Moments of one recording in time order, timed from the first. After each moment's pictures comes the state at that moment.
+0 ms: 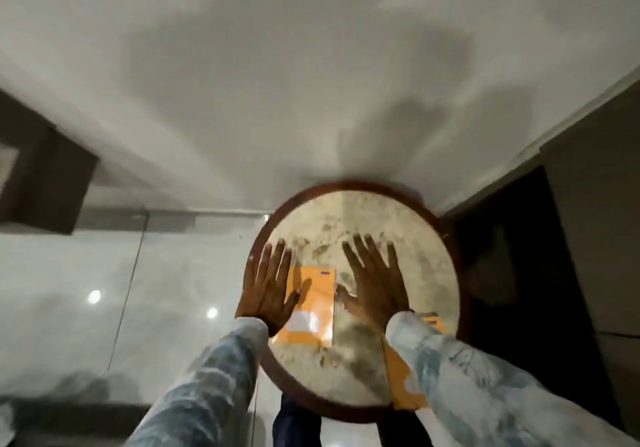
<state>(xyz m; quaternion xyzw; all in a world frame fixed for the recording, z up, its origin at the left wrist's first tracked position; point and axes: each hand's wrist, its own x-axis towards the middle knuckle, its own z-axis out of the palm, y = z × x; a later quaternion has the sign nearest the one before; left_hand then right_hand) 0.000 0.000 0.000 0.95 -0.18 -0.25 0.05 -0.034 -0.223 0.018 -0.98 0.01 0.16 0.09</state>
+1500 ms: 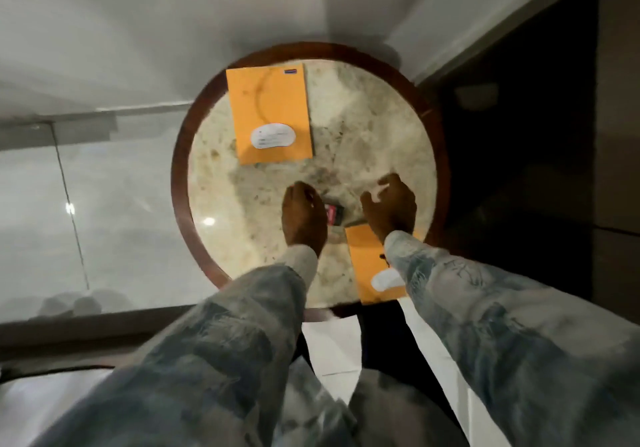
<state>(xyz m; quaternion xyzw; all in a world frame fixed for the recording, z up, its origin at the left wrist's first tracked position) -0.034 -0.179 -0.089 0.87 0.15 -0.26 0.39 -0.069 -0.318 -0.079 -0.81 0.46 0.16 0.32</state>
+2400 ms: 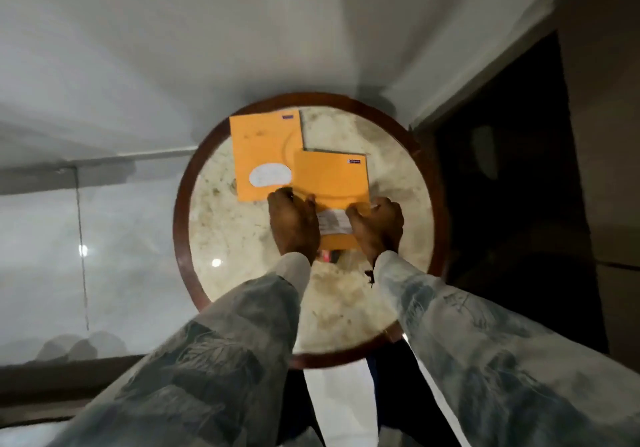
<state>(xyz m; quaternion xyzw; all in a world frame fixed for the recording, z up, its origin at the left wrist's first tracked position) 0.013 -0.191 -0.087 0.87 0.17 -0.18 0.42 -0.032 -0.314 -0.089 -0.77 0.49 0.12 0.39</state>
